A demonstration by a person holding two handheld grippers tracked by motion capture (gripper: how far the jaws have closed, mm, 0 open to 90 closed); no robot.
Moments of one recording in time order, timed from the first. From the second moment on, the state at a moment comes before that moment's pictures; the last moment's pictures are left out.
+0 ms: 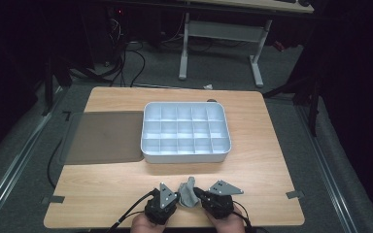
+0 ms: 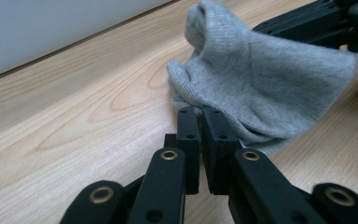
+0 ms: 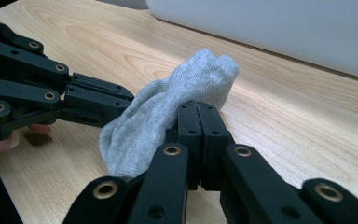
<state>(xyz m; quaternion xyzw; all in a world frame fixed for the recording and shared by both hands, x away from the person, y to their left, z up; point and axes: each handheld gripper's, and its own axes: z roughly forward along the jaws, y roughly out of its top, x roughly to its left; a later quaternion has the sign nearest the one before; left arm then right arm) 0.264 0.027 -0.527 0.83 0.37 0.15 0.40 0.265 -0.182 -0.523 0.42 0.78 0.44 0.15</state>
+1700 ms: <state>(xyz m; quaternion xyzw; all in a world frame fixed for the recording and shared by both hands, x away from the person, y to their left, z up) 0.276 -0.003 -0.522 0.83 0.33 0.14 0.43 0.276 -0.190 -0.529 0.44 0.77 0.45 0.12</state>
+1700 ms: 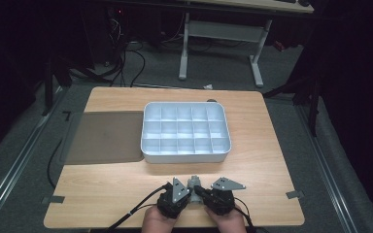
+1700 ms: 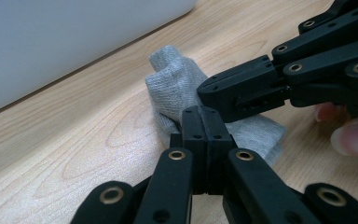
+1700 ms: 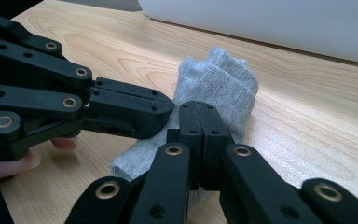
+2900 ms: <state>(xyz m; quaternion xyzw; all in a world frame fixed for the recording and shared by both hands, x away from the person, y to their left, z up) 0.277 0.004 -0.496 0.81 0.32 0.16 0.47 0.278 -0.196 -0.530 0.47 0.76 0.44 0.09</state>
